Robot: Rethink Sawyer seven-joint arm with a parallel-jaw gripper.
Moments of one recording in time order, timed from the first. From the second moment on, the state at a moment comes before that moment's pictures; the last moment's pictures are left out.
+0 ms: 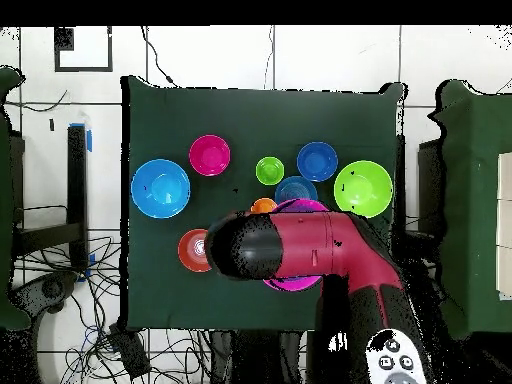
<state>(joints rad) -0.48 -1.09 0.33 1.88 -0.32 0.83 2.12</state>
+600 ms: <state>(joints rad) -0.45 -0.95 0.36 1.66 -0.32 0.84 2.12</state>
